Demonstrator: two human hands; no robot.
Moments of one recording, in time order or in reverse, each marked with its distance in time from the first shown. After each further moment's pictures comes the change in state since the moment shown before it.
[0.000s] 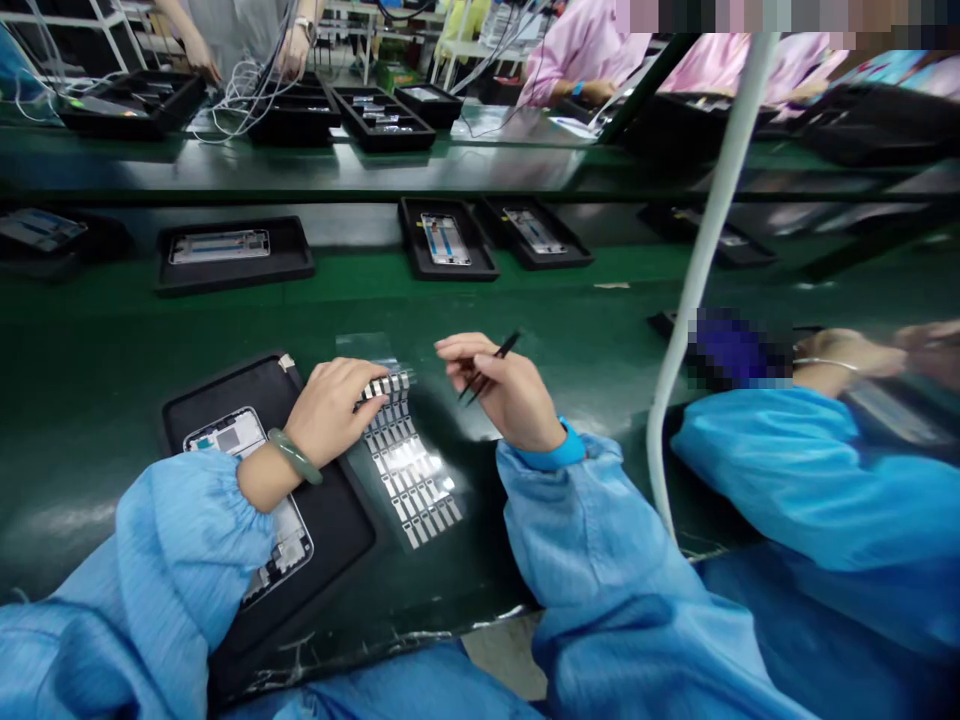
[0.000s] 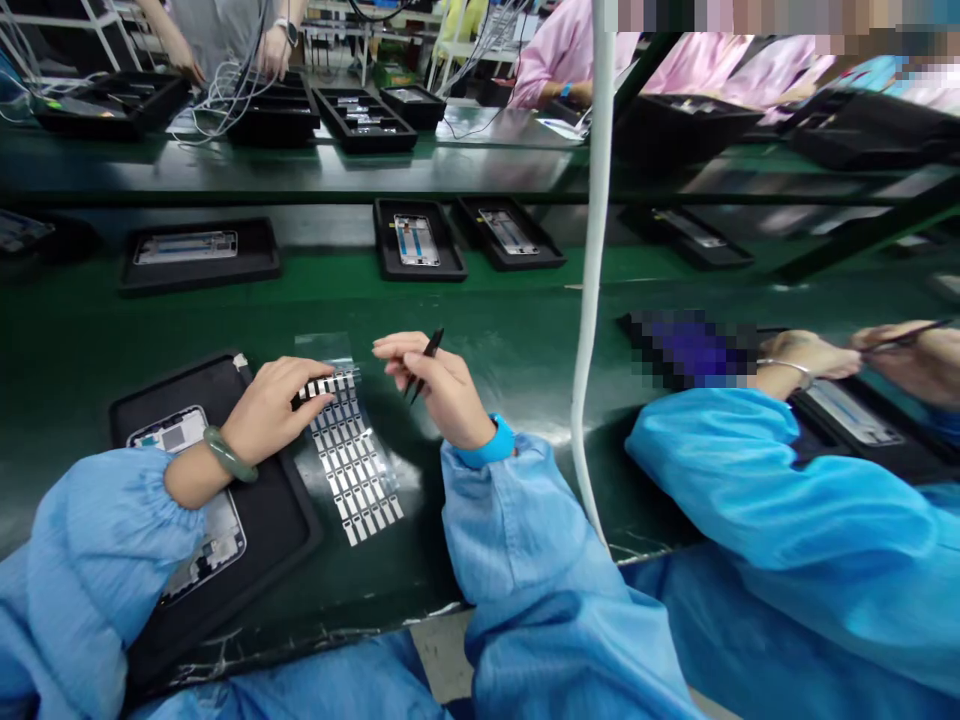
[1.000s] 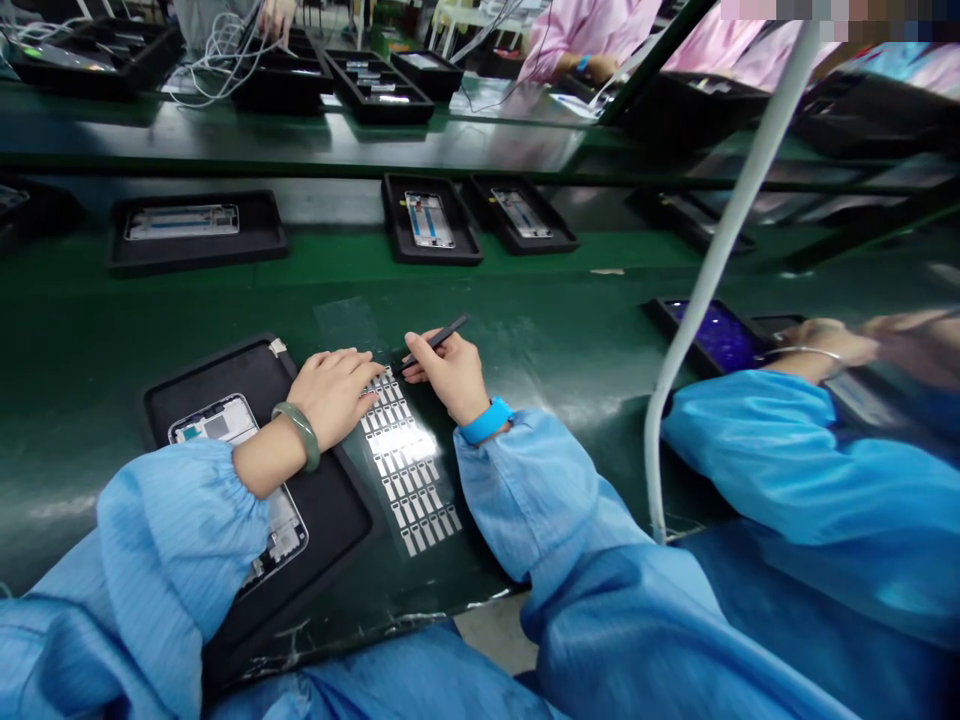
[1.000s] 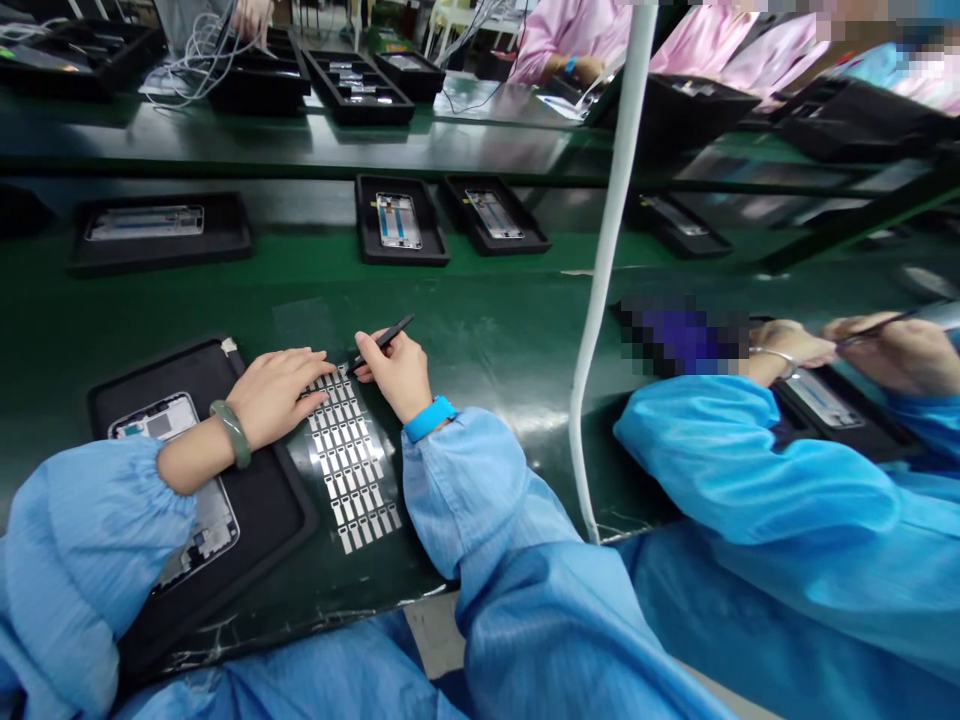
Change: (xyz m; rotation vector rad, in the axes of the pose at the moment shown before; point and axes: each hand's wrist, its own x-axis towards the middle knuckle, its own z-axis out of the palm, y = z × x) left_hand 0.005 -0.007 0.010 0.373 -0.204 0.019; right_hand 0.019 0.048 0.037 -0.192 0.300 0.298
